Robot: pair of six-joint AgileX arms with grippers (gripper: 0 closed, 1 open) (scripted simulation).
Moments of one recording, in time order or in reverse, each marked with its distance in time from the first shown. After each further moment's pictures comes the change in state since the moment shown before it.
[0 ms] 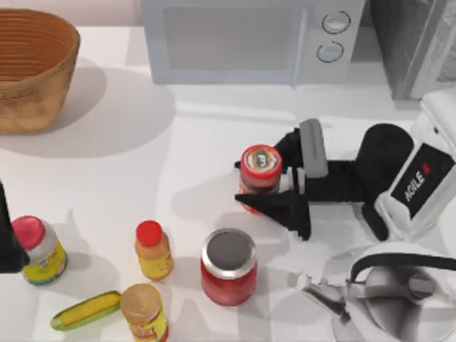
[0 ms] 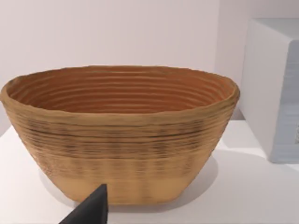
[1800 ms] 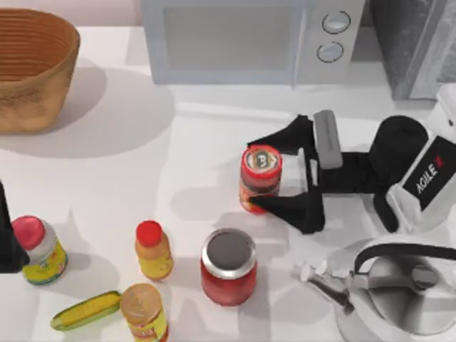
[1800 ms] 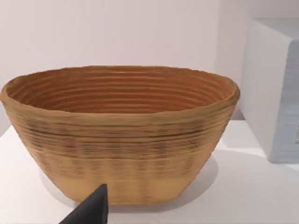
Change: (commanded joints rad) left arm 0.000 0.000 0.000 0.000 0.000 0.000; right arm -0.045 -0.001 0.018 0.000 -0.048 0.017
